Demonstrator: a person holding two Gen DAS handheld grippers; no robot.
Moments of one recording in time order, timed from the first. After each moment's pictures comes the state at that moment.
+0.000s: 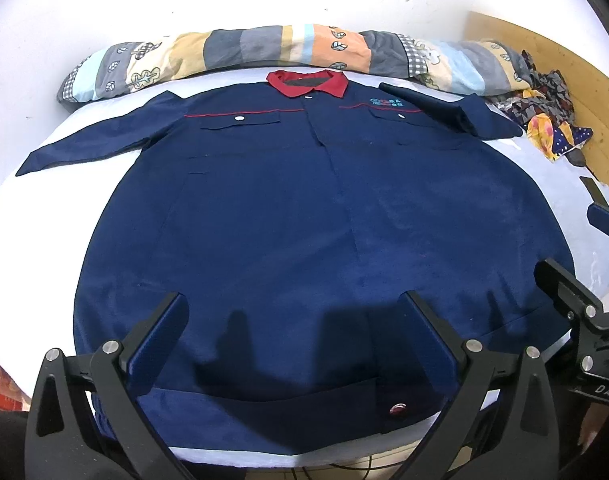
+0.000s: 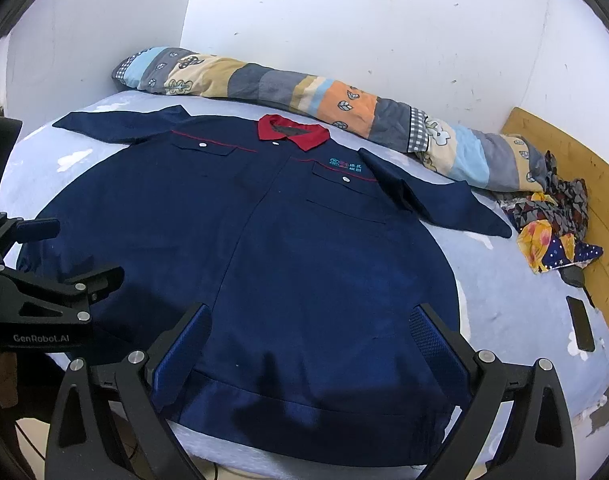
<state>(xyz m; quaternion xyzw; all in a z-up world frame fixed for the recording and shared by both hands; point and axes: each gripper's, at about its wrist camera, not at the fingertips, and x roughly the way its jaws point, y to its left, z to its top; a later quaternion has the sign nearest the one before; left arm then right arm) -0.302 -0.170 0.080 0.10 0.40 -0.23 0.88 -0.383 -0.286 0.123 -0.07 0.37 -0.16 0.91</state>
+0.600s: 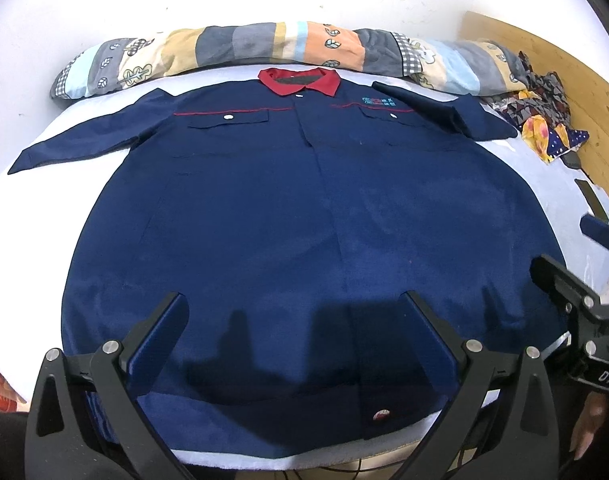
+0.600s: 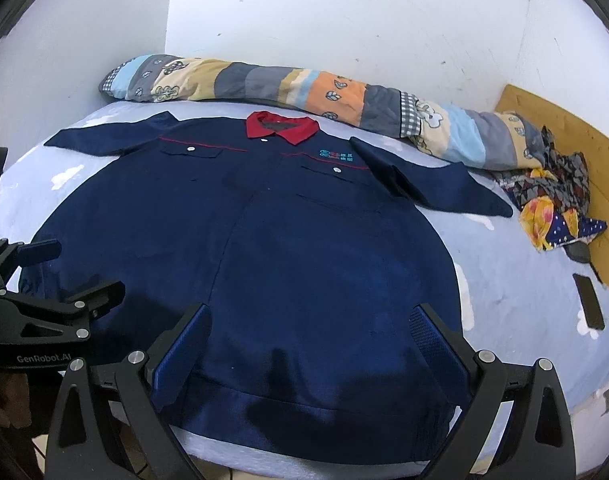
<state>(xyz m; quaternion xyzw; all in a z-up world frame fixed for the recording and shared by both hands) -0.297 -0.181 0.084 0.09 0.41 -0.23 0.88 -0.381 -0.303 0.126 -0.02 0.38 -0.17 0.91</state>
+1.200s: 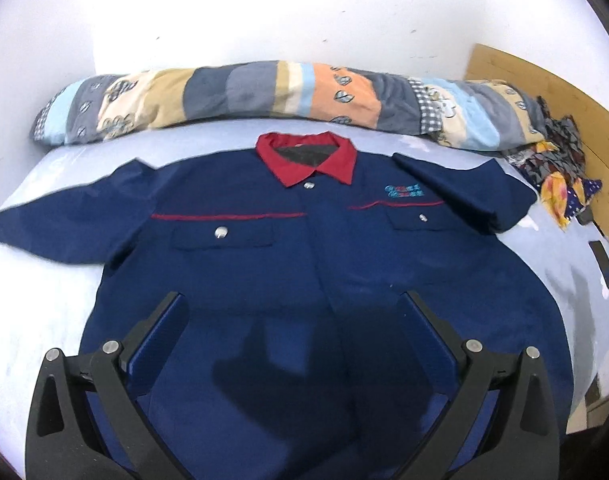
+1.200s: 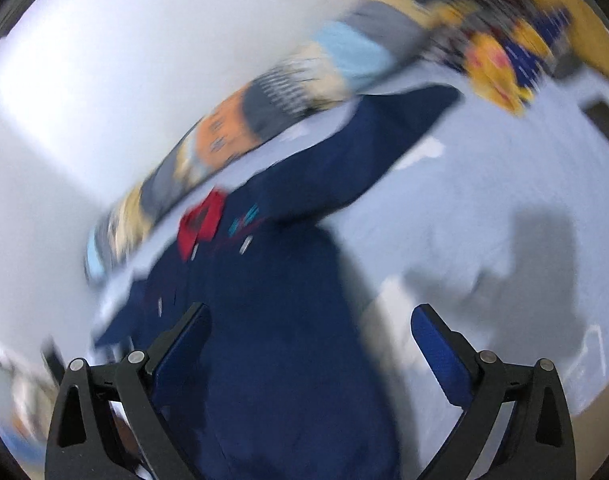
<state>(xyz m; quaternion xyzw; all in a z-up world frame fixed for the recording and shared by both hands) -0.166 -0.229 0.127 0.08 0.36 -0.25 0.90 -0.383 -0.579 0.166 0.39 0.33 -0.20 0.84</state>
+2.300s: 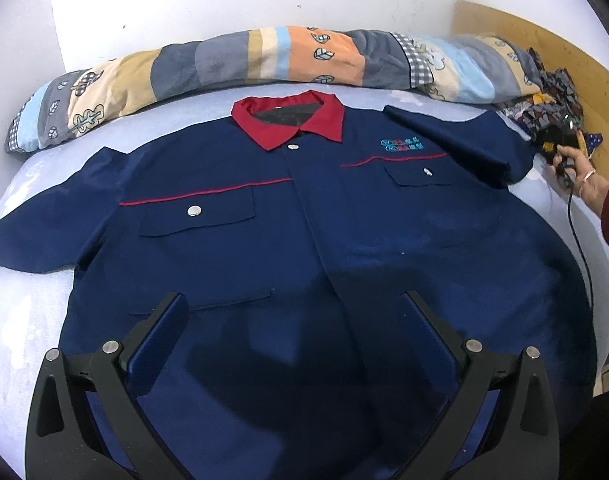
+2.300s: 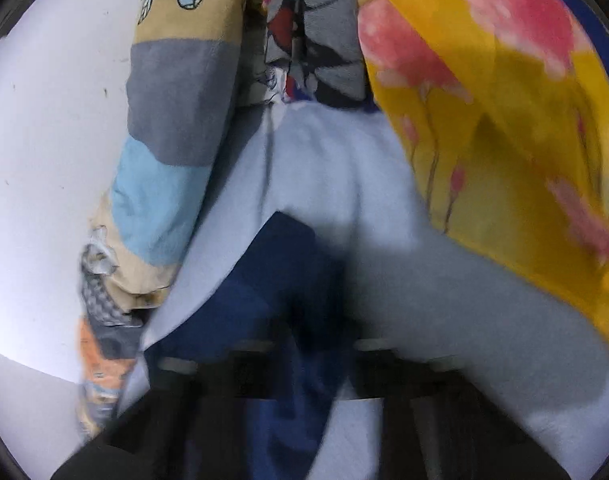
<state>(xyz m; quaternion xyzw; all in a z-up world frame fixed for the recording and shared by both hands) -0.148 -0.255 0.089 0.13 0.39 -0.27 0.87 -0.240 -0.921 0.035 0.51 0.25 -0.33 0.75</state>
